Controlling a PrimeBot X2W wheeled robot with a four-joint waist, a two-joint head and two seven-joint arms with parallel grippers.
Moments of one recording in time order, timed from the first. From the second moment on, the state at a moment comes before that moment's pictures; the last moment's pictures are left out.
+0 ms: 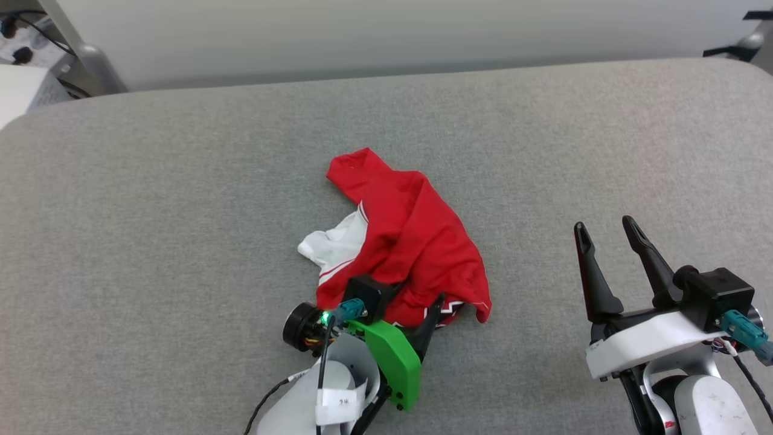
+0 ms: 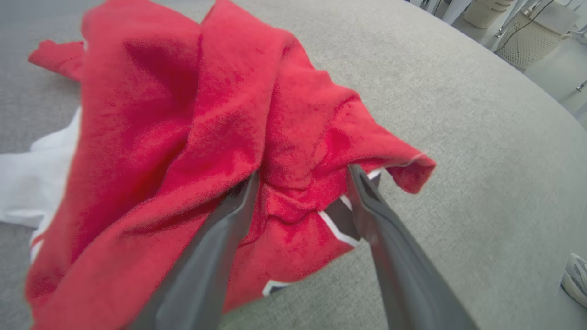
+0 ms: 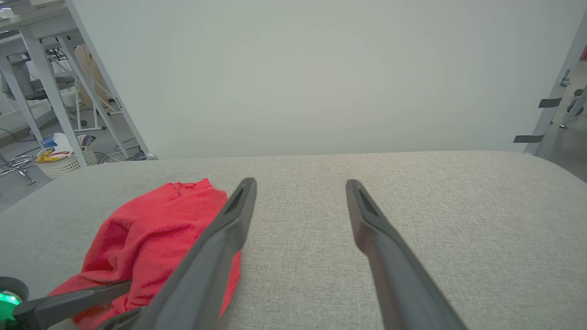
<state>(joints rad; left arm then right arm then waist) -0.43 0.06 -0.67 0.62 -0.45 -0.10 -0.13 -0.07 -0.06 0.07 -0.08 0.21 0.13 -0.08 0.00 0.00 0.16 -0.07</state>
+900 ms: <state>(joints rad) -0.10 0.25 -0.21 0.14 -0.36 0.13 -0.26 0.06 -0.06 0.03 -0.08 0.21 0.13 -0.03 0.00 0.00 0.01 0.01</state>
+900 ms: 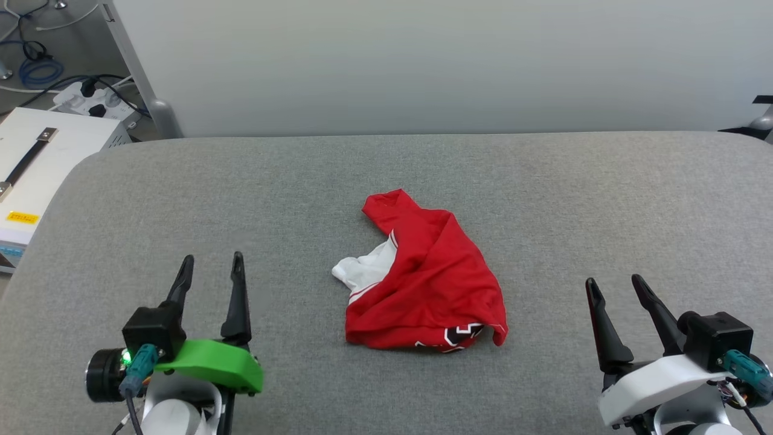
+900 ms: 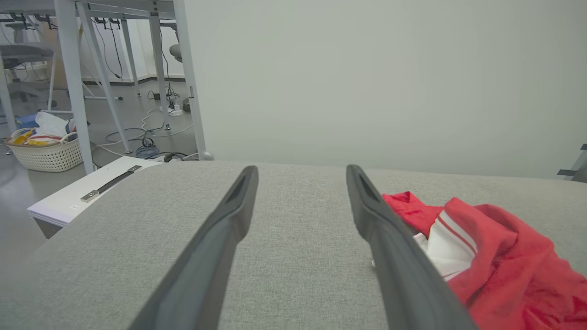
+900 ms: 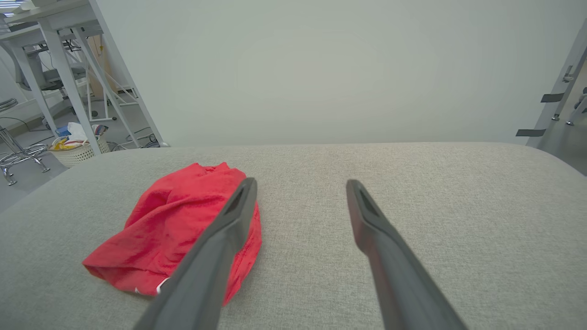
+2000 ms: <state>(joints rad) -0.12 0.18 -0.22 0.14 -0.37 0.11 -0.26 -0.08 -0.30 0.34 0.01 0.27 0.13 0.42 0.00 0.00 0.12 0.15</state>
